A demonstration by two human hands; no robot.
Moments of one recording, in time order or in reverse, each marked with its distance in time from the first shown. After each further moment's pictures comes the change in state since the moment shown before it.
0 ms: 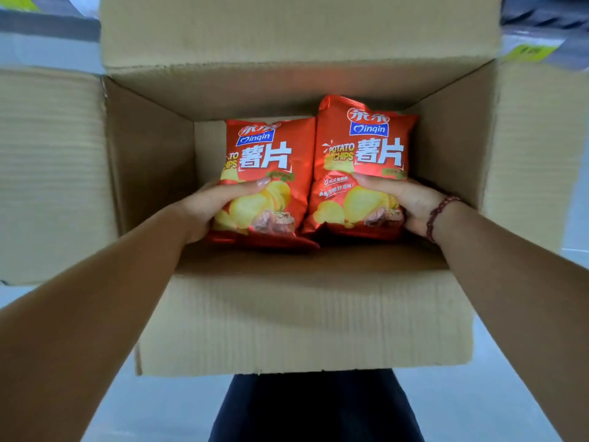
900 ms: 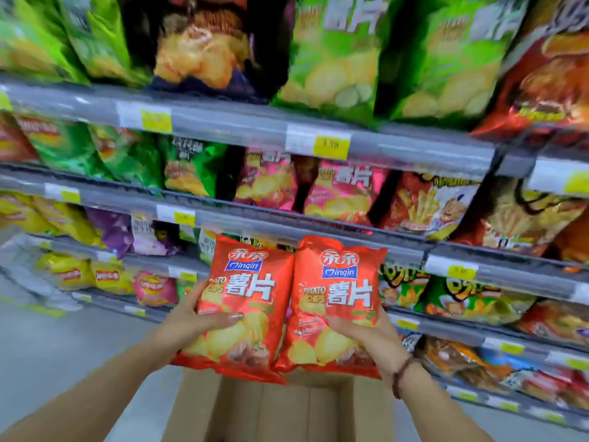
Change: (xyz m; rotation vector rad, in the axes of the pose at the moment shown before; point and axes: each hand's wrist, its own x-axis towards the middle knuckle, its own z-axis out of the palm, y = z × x) left_hand -0.532 0.194 0.063 -0.009 0.266 0.774; right_hand -0.505 -0.231 0.103 -0.116 -0.028 -0.831
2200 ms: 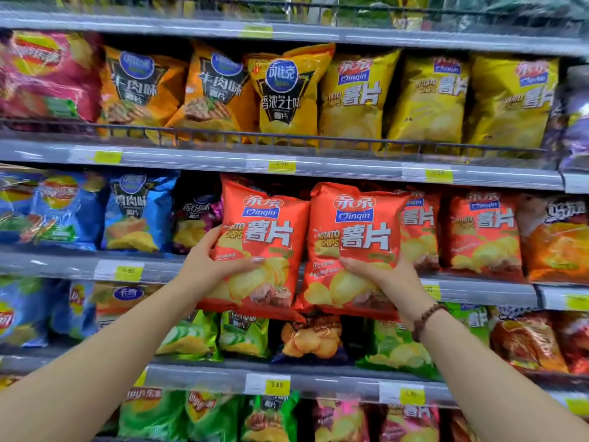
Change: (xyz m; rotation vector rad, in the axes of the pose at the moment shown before) left_hand -0.095 0.437 -0.220 0.020 0.059 0.964; right_hand -0.058 -0.438 0.264 -0.082 0.274 -0.850
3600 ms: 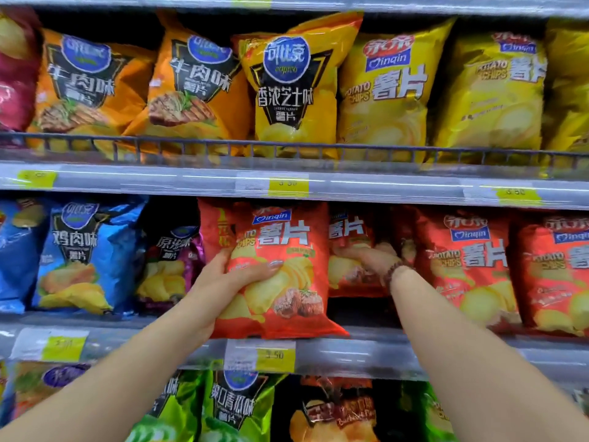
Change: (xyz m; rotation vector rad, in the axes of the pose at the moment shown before) left_hand 0.117 -0.028 0.028 -0.231 -0.133 -0.077; right_hand 0.216 0.038 0.040 -0.229 0.133 0.200
